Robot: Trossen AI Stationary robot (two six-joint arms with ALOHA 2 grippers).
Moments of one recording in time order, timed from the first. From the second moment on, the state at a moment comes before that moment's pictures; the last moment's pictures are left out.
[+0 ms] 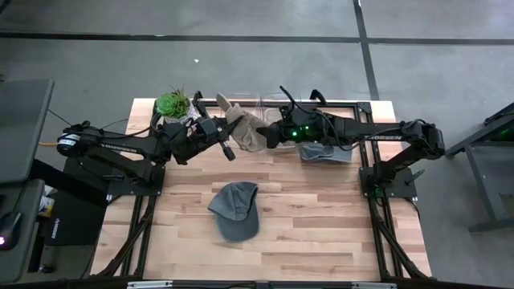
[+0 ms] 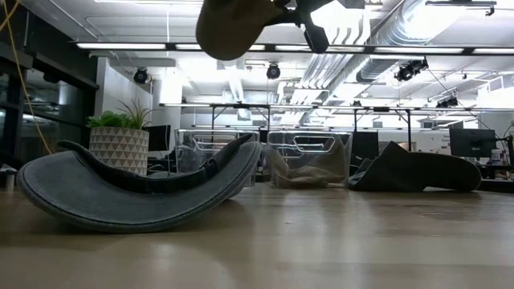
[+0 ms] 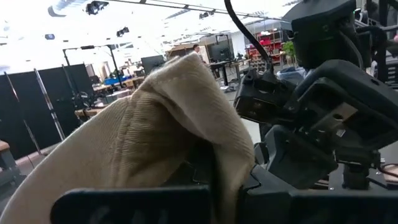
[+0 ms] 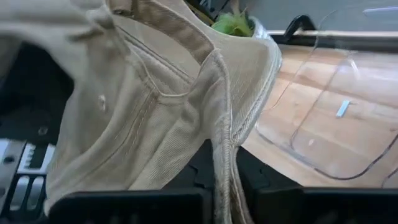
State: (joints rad) left arm -0.07 1.15 0.94 0.42 -0.64 0.28; right arm -0.12 1.47 1.27 -0.13 0.13 0.91
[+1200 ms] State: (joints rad) left arm -0.17 1.15 0.94 0.36 -0.71 -0.20; right arm -0.13 1.47 1.27 -0.14 0.15 0.78
